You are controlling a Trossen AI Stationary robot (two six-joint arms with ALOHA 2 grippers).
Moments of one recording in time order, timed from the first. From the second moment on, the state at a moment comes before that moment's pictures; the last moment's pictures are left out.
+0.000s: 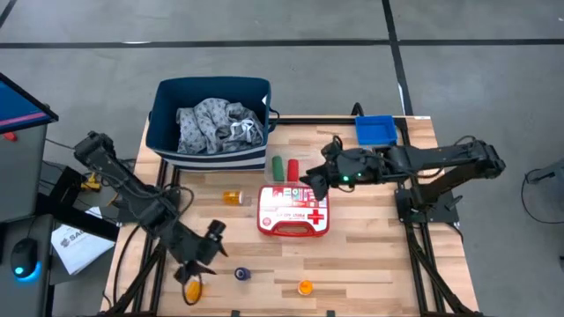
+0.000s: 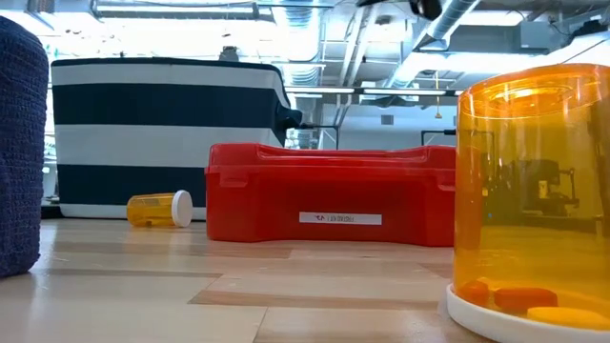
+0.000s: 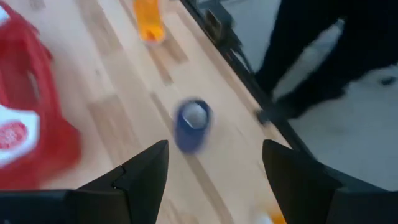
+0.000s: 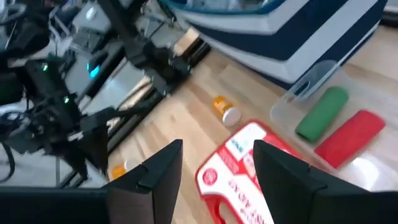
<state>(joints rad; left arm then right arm) -0.75 1.19 0.92 -0.51 -0.13 -0.17 0.15 1.35 1.35 -0.57 0.31 0.85</state>
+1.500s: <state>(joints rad) -0.74 1.54 0.95 -0.33 -0.21 -0.01 0.22 1.35 1.35 -0.64 0.32 0.84</state>
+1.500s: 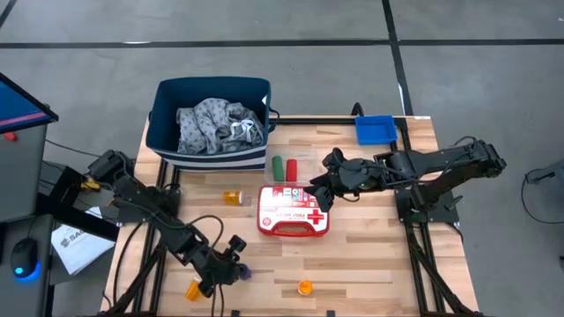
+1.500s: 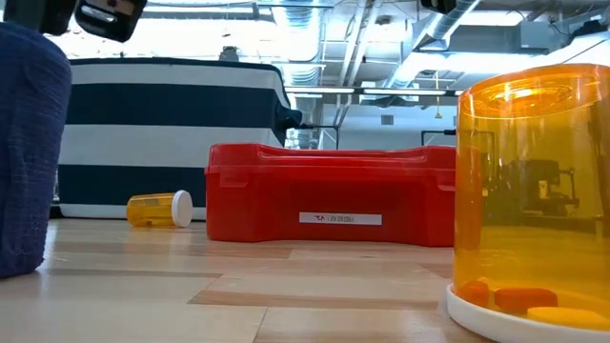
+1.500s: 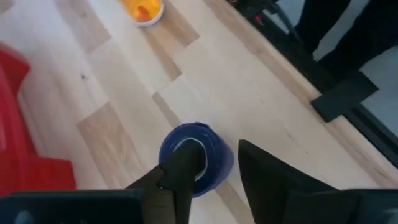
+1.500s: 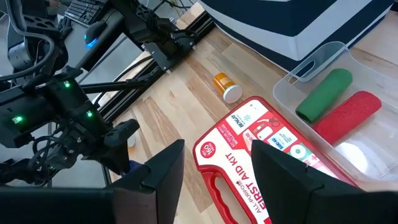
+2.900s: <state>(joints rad) -0.19 1.47 1.18 -0.24 -0.59 0.45 0.20 1.19 1.35 -0.86 0.41 0.84</state>
